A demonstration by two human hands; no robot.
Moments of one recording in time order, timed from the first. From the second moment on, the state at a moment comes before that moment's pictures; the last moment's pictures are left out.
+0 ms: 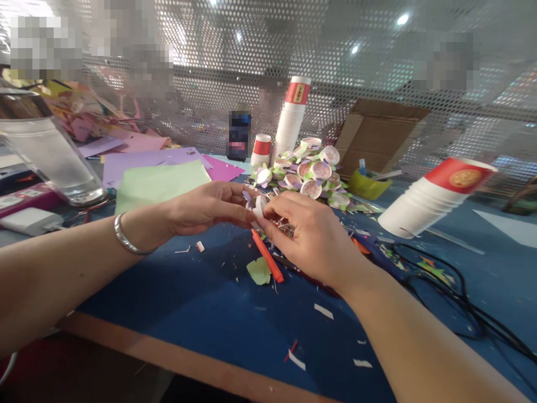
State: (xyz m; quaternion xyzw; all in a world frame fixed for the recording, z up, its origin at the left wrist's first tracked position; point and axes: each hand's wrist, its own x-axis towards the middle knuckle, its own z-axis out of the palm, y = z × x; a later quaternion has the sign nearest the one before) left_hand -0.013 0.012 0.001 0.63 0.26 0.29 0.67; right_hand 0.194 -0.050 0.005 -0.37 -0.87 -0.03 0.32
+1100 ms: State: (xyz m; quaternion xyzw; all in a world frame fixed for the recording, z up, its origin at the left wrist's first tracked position) left_hand 0.001 -0.004 -0.001 0.55 0.37 0.35 0.66; right_hand 0.190 -0.048 -0.004 -0.42 -0.86 -0.02 0.28
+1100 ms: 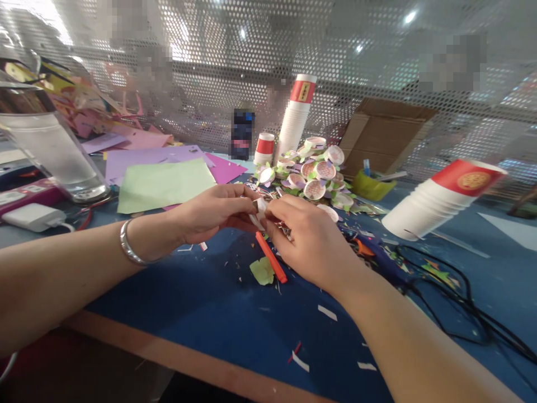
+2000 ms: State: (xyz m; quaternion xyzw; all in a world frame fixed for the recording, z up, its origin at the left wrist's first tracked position) left_hand 0.003 -0.008 0.000 0.55 0.38 0.35 0.66; right_hand 0.183 -0.051 -0.004 -0.43 -0.86 -0.03 0.28
